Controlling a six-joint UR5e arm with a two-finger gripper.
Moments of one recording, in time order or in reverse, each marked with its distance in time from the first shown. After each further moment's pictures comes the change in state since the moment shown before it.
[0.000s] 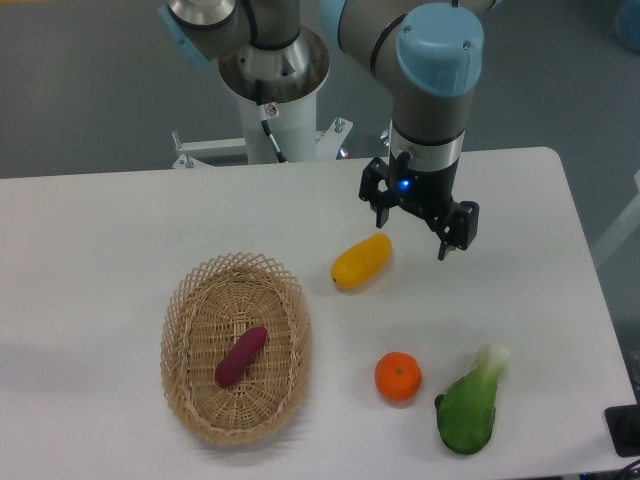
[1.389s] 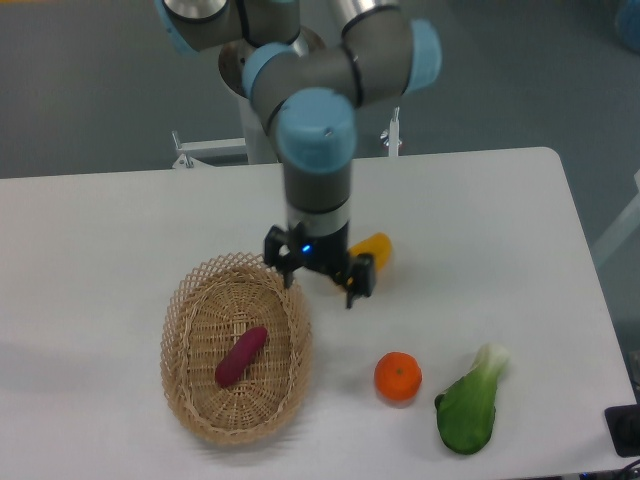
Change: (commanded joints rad) arm -0.307 -0.138 -0.170 0.351 -0.005 -0.563
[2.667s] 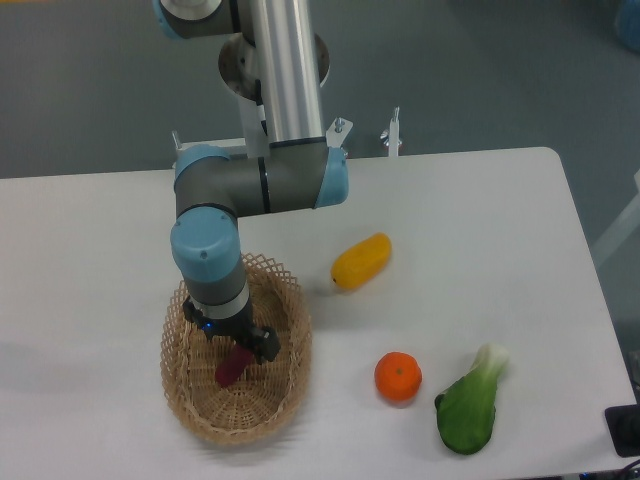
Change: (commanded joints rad) arm -0.132 -0.175 -0.014 0.101 0.064 -0.003
